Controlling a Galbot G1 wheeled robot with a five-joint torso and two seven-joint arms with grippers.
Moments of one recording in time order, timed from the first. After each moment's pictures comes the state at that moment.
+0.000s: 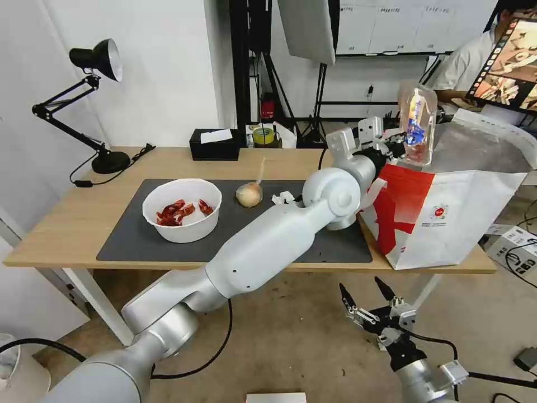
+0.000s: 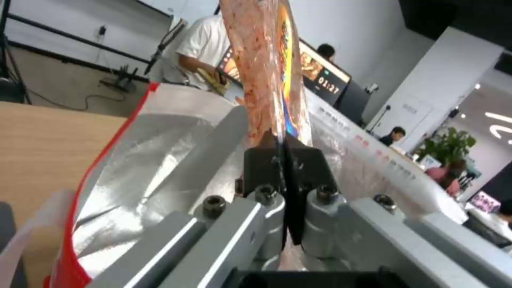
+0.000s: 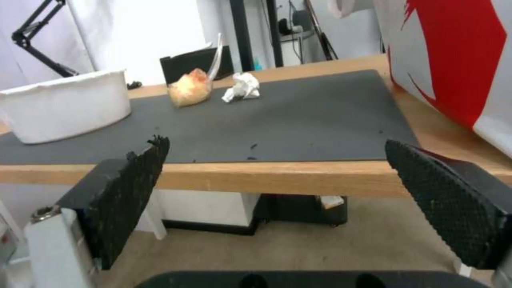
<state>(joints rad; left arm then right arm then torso) 0.16 -1.59 0.43 -1.46 -1.27 0.18 -0.43 -1.76 1.13 0.50 2.06 0.51 0.27 -0.12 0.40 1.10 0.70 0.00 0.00</state>
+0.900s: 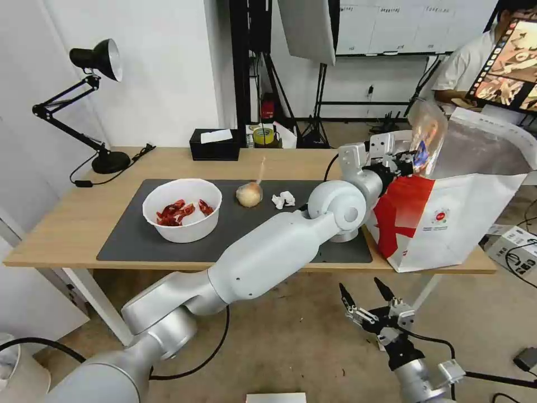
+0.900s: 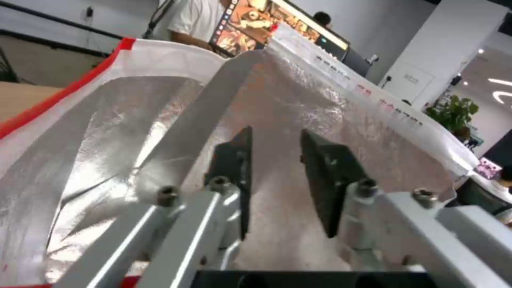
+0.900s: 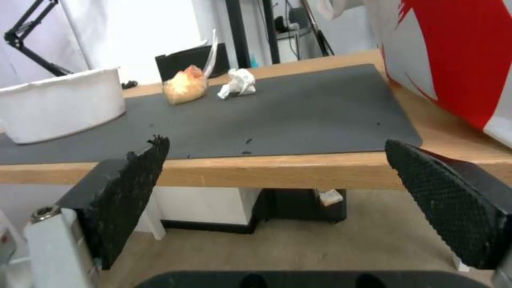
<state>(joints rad) 0.17 -1.59 0.47 -1.46 -1.26 0.22 -0.41 -1.75 1.14 0.49 2.03 0.52 0.27 -0.11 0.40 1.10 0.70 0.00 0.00</state>
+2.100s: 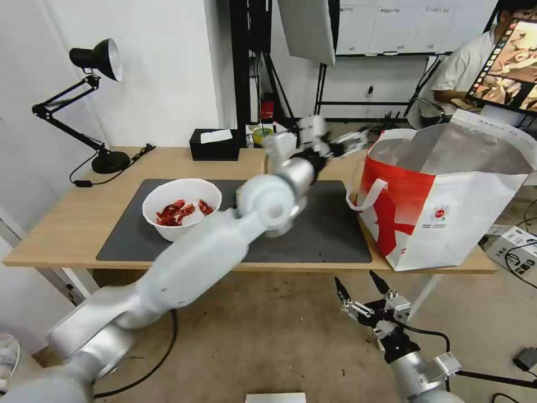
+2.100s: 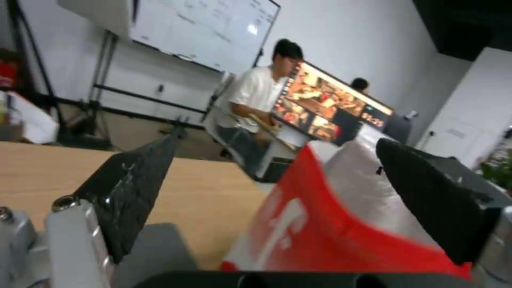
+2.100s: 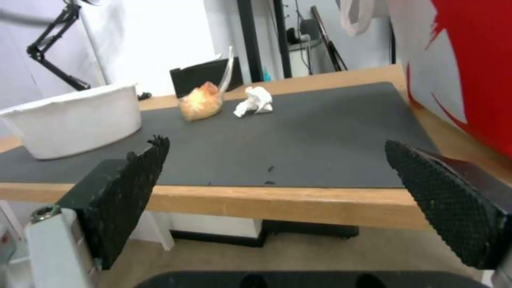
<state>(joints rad) 0.34 -1.17 0.30 -1.82 -1.21 0.14 -0.39 -1.71 1.11 0.45 2.06 0.52 0.27 -0.09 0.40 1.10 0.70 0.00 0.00</state>
